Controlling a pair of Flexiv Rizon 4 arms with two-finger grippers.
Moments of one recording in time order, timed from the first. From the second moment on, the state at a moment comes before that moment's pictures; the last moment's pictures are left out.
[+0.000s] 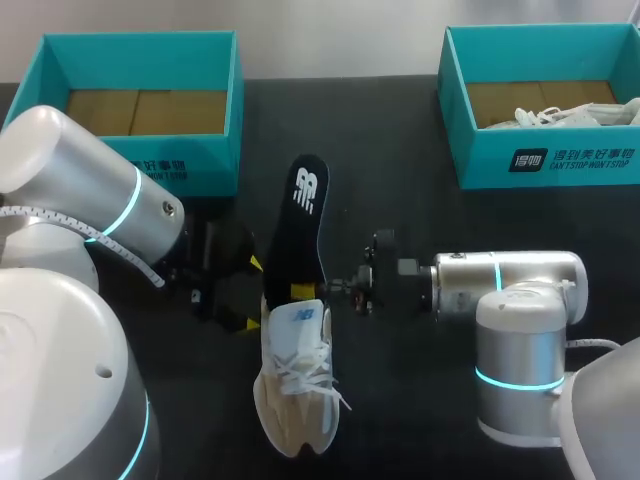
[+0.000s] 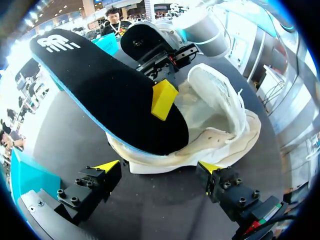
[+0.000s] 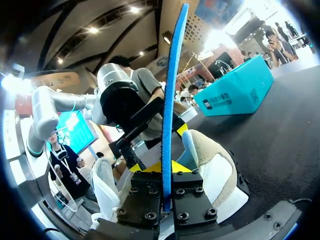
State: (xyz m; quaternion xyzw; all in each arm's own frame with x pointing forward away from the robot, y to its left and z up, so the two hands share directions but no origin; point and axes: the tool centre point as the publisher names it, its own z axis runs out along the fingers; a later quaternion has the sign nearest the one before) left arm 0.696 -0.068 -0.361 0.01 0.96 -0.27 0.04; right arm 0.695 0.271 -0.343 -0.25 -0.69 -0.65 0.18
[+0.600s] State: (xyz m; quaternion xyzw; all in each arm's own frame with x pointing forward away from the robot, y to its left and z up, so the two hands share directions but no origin) left arm 0.696 -0.068 -0.361 0.01 0.96 -0.27 0.04; right arm 0.679 0.275 -0.359 -0.27 -0.72 -0.60 0.21
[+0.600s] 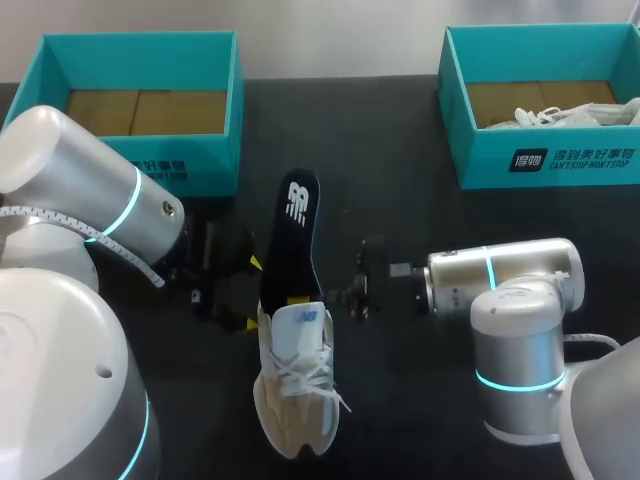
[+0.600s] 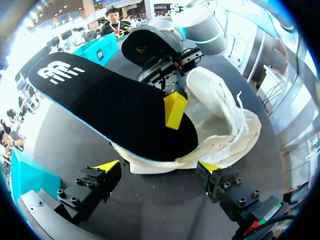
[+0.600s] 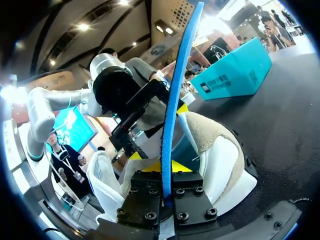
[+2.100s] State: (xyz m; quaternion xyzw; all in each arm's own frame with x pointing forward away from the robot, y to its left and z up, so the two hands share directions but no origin) left arm 0.696 -0.068 -0.361 0.01 0.96 -0.27 0.04; right arm 0.685 0.290 -0.336 -0.22 -0.75 -0.60 0.18
